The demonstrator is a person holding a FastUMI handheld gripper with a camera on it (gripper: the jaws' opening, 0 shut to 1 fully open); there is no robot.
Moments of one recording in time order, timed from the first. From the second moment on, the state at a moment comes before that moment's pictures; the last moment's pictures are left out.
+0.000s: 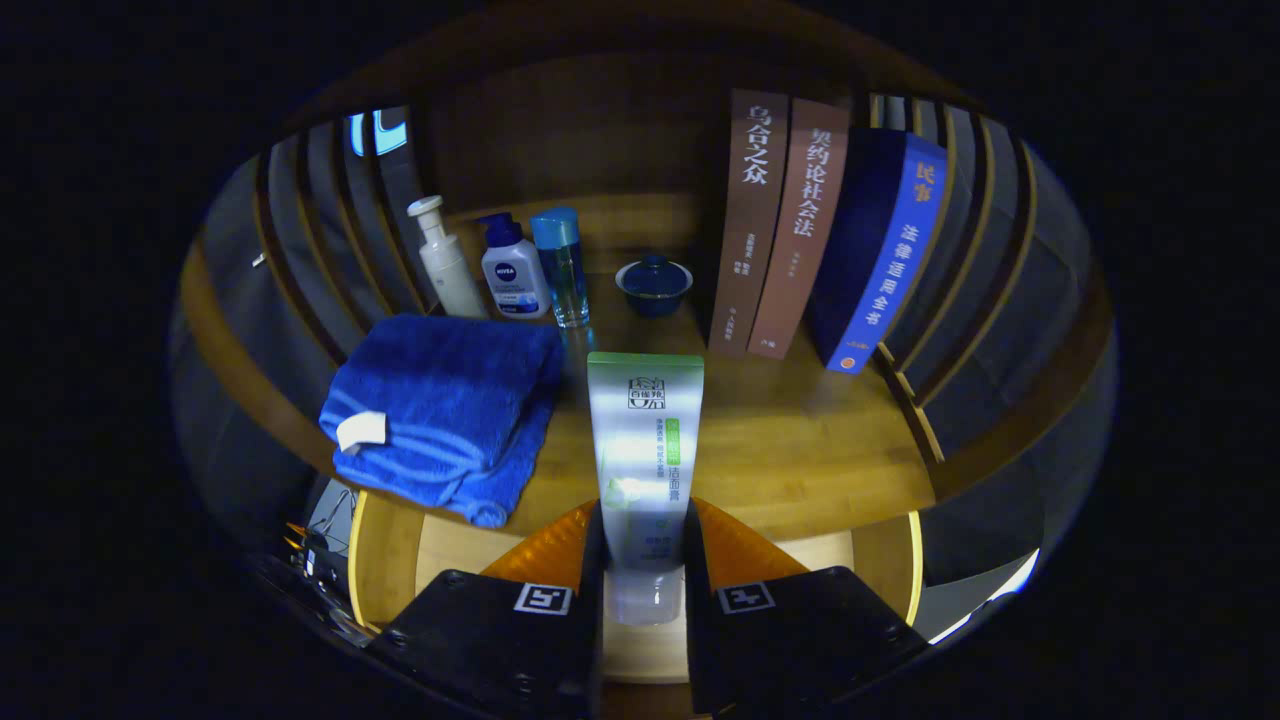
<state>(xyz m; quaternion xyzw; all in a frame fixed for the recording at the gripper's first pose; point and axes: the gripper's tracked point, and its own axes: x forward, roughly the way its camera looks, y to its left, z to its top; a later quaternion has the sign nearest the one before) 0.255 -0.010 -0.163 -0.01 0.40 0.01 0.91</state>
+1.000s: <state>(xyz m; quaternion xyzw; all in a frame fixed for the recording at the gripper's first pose) 0.338 -0.011 -0.213 0.02 0.45 -0.02 0.89</state>
